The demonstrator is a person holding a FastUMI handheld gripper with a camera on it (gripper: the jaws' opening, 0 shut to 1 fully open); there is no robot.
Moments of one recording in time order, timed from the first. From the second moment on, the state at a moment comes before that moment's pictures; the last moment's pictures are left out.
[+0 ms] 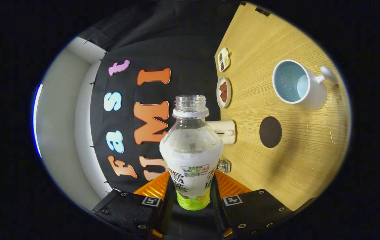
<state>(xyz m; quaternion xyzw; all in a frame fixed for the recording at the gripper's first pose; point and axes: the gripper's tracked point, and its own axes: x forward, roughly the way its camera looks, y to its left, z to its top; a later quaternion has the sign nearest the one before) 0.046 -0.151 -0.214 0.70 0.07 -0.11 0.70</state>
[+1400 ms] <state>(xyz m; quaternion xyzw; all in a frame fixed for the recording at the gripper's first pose) 0.054 -0.159 -0.211 0.77 0.06 -0.11 0.62</state>
